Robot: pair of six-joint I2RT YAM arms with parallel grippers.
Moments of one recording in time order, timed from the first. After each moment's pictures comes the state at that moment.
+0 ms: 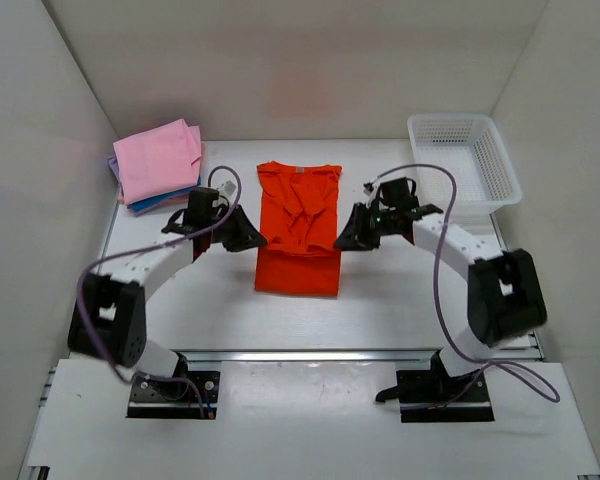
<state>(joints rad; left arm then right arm) -0.29 1.40 0.86 -0.19 0.46 -0.67 0.34 1.53 0.99 -0.37 -0.60 0.60</state>
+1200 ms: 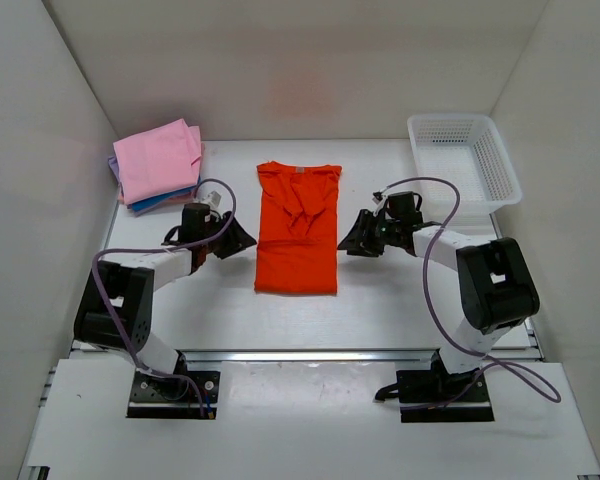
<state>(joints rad) -0.20 1.51 0.69 0.13 0.34 -0.63 0.27 1.66 0.87 -0.04 -0.58 0.59</state>
